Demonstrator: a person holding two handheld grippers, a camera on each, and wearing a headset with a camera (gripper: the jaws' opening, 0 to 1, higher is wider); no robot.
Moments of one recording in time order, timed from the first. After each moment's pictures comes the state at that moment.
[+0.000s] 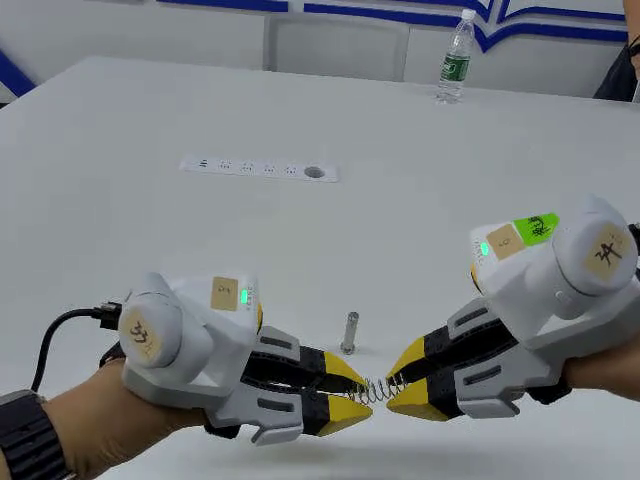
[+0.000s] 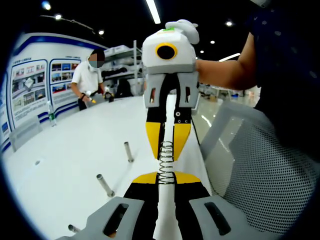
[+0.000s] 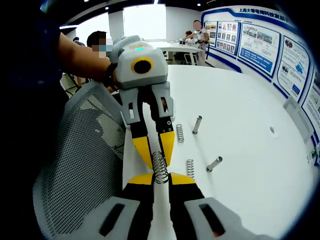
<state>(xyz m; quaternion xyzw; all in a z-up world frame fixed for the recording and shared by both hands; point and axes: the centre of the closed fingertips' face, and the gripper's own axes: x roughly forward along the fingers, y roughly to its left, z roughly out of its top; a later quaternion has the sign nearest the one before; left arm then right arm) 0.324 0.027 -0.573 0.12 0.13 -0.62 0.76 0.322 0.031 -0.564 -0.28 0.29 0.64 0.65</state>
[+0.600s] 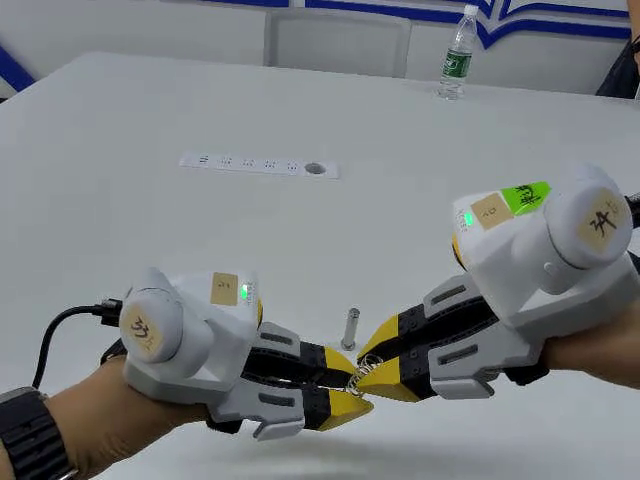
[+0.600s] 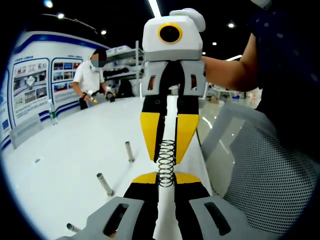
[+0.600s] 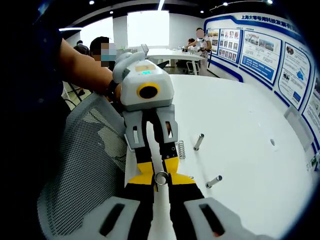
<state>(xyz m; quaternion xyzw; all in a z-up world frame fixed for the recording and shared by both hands) 0.326 0.027 -0.575 0.11 0.13 -0.62 0.77 0.320 0.058 -0.547 -0.27 0.26 0.65 0.66</state>
